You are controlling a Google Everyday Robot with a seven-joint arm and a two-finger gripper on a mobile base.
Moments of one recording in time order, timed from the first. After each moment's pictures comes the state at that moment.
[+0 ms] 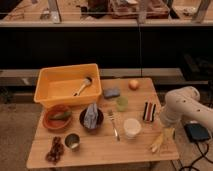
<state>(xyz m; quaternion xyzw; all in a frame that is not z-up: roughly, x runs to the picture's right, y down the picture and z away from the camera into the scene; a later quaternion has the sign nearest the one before) 0.300 0.200 0.762 -0.33 -0.04 -0.03 0.94</state>
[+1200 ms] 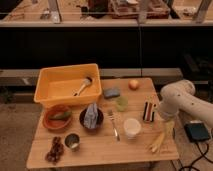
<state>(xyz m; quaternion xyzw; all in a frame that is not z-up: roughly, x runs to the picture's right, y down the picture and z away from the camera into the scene) 0.306 0.160 0.775 -0.33 -0.03 -0.15 0.93</state>
